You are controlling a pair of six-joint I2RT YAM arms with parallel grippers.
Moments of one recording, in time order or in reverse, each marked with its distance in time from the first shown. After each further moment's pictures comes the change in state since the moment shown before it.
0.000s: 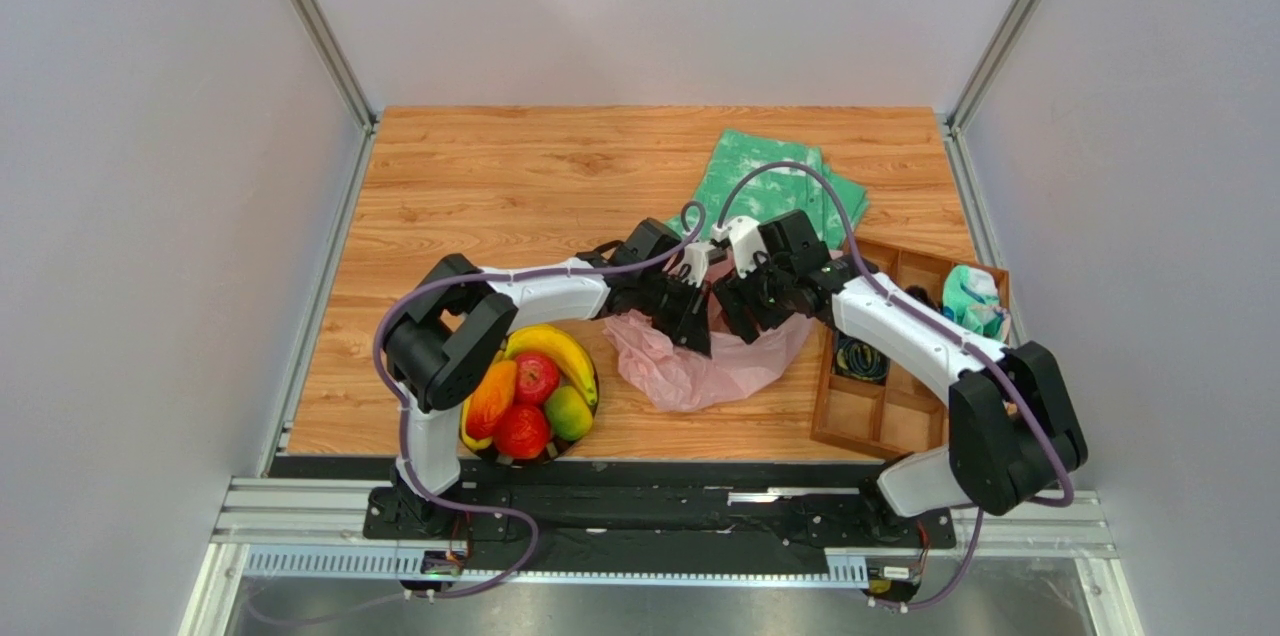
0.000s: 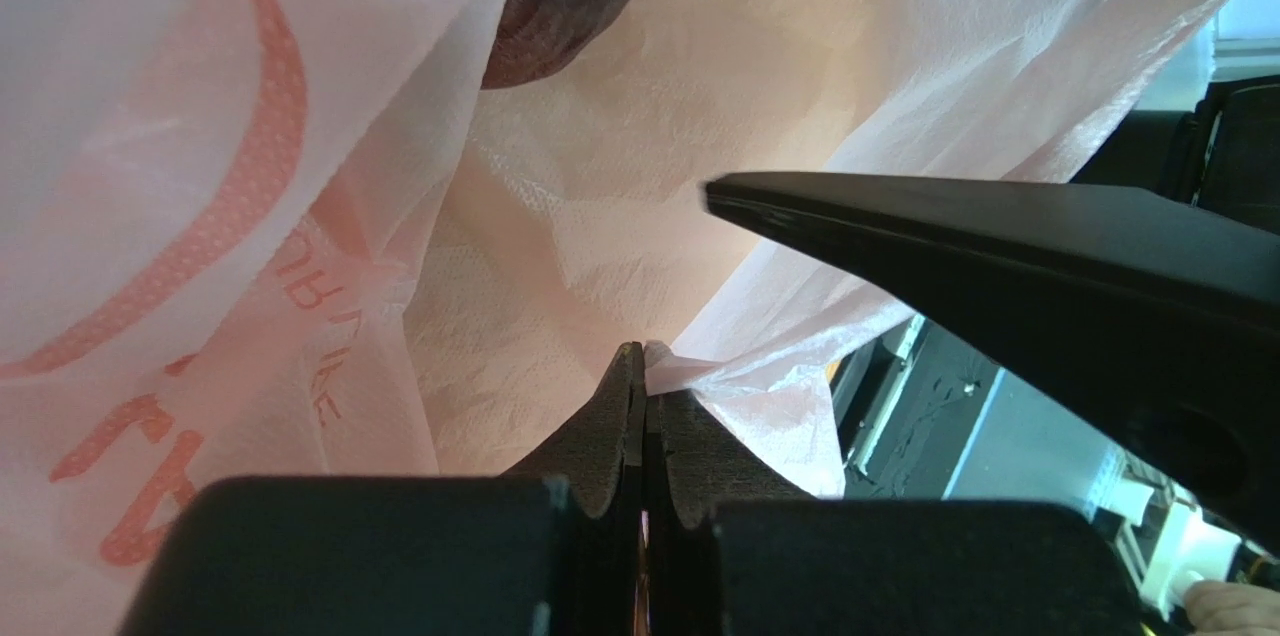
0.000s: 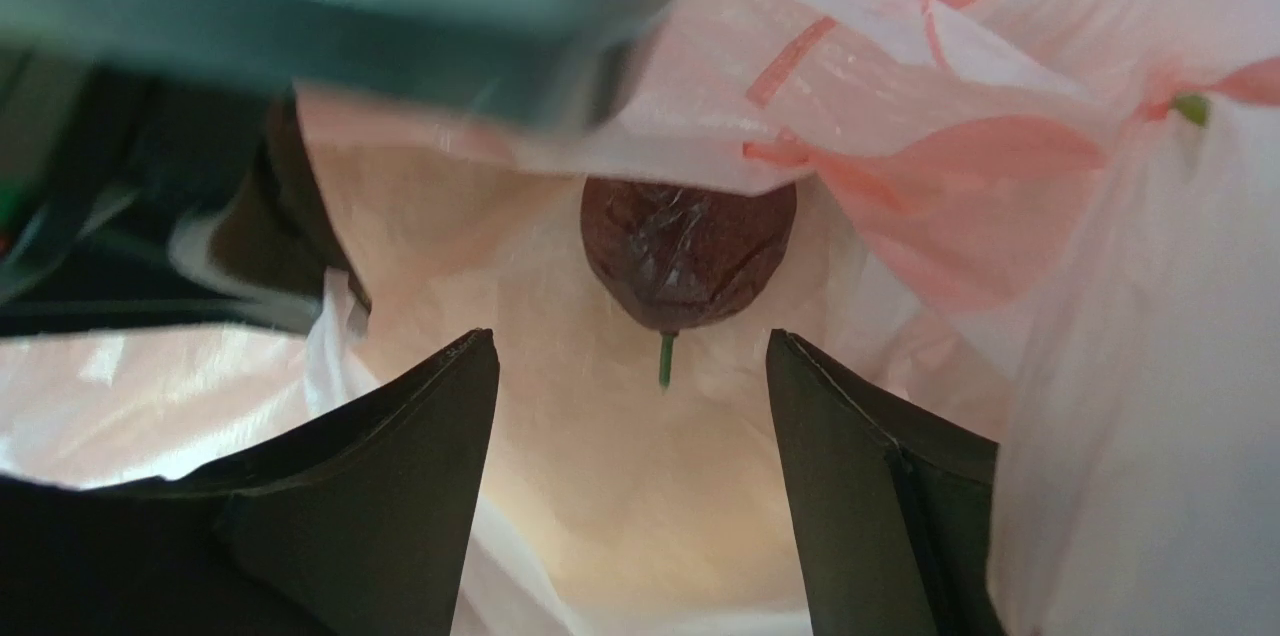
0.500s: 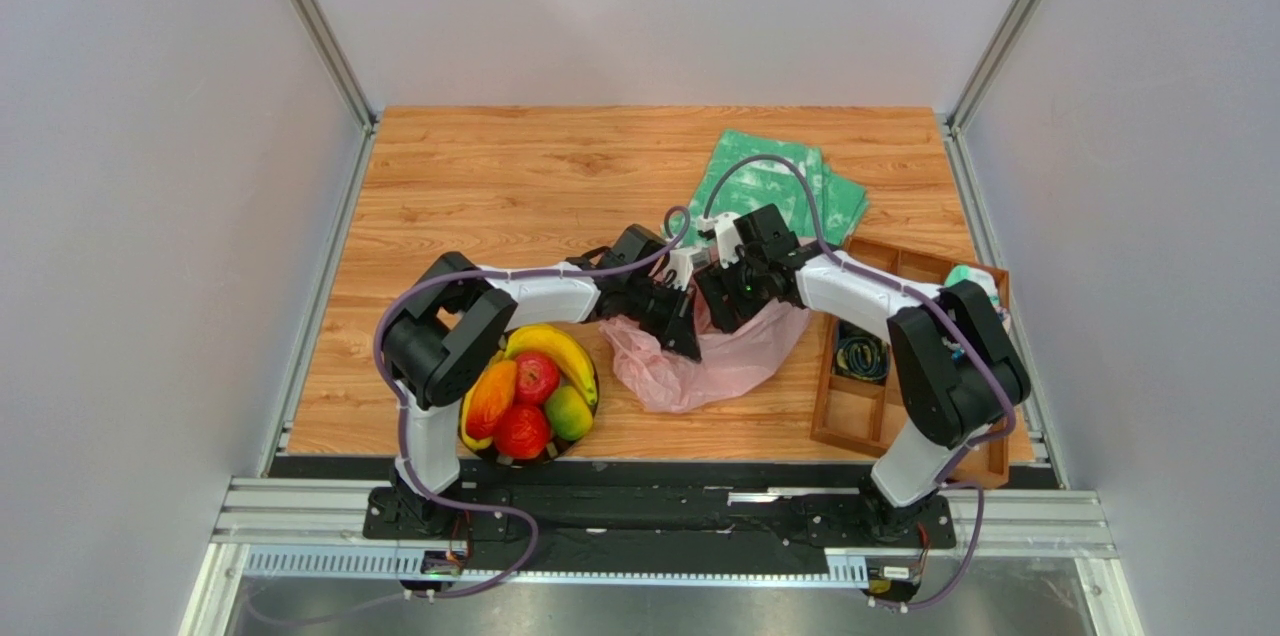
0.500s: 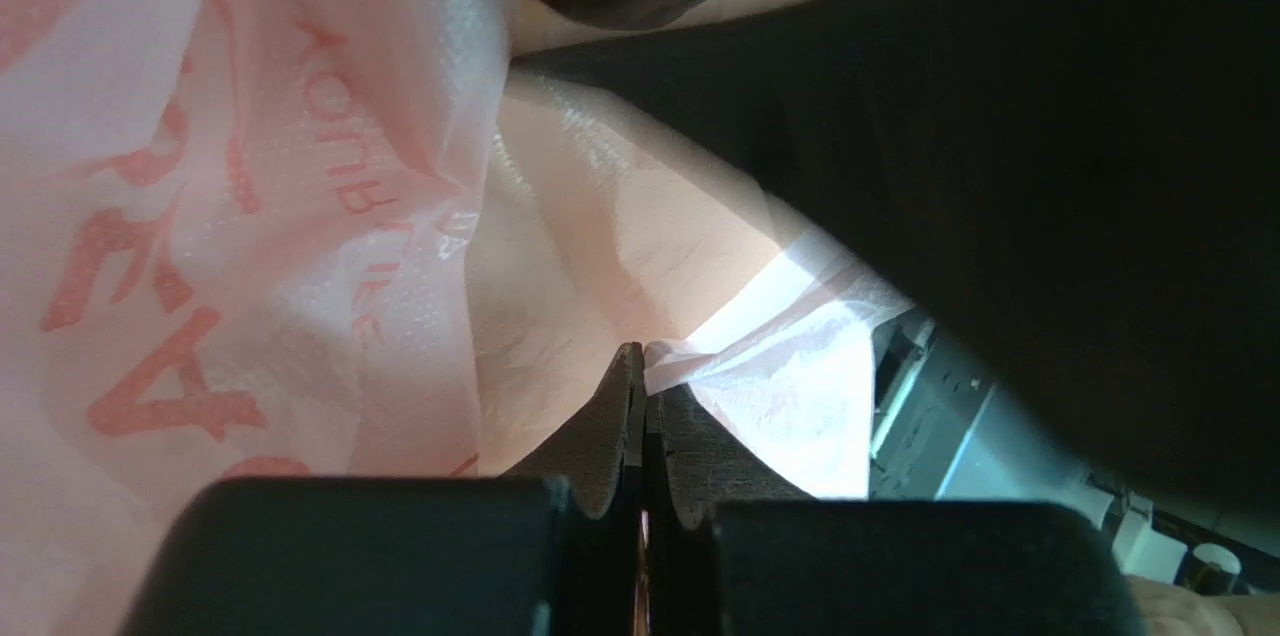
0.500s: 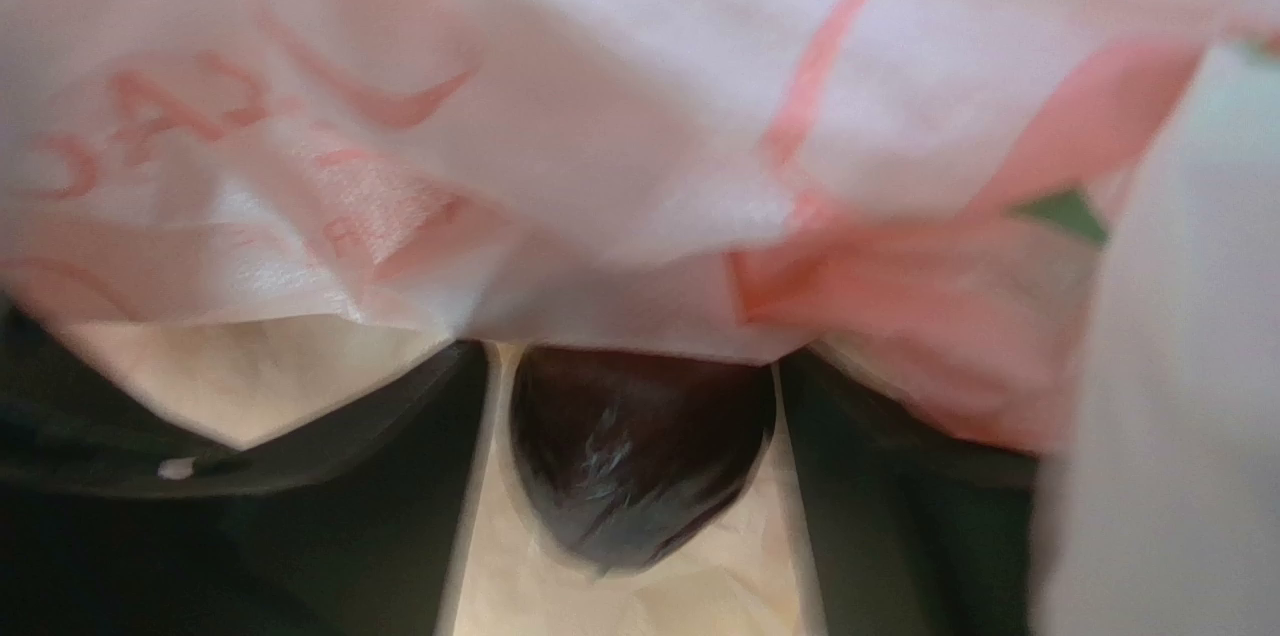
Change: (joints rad) left arm 0.033 0.000 -0.075 0.044 0.023 -0.039; right arm -0.004 0.253 0.073 0.123 0.018 0.113
